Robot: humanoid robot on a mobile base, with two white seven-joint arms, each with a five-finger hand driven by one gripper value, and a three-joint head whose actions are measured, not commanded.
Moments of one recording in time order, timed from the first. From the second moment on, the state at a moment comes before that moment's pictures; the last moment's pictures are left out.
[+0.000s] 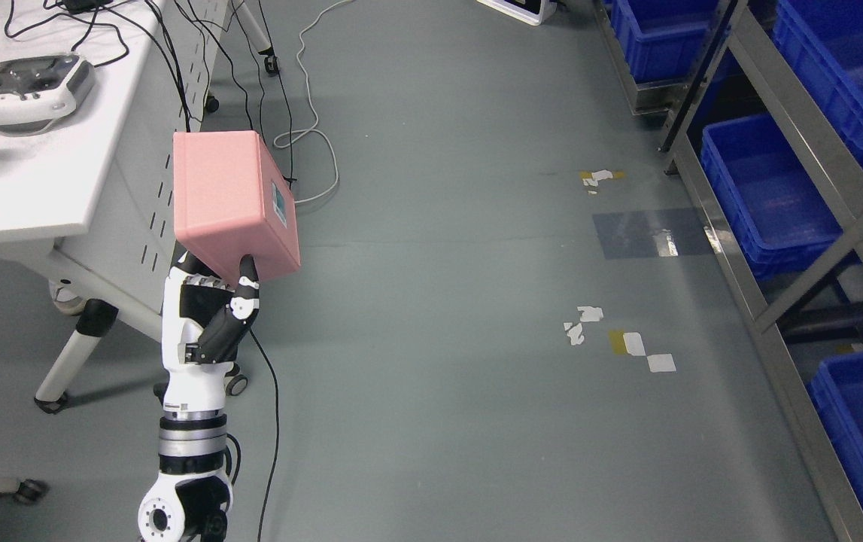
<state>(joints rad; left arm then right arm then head) -0.16 0.00 0.00 -1.59 0.42 -0.46 -0.25 0.00 0.00 0.00 0.00 0.00 0.02 -0.04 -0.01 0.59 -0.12</state>
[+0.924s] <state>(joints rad) -0.15 0.00 -0.02 -1.59 0.42 -0.47 -0.25 0.00 0.00 0.00 0.00 0.00 0.02 -0.04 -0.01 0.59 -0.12</state>
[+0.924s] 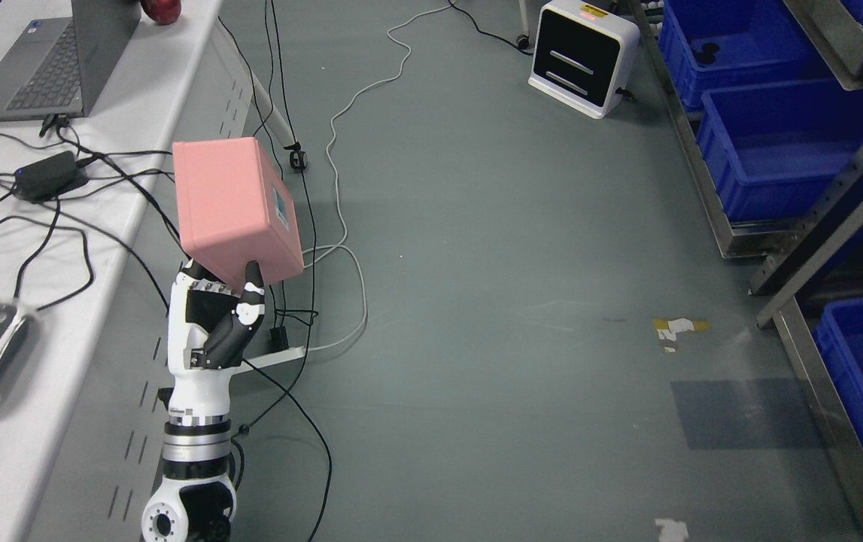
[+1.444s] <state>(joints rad) -0.11 0.00 -0.08 -1.59 0.42 -0.48 -0.29 0.00 0.00 0.00 0.00 0.00 0.02 -0.04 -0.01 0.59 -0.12</state>
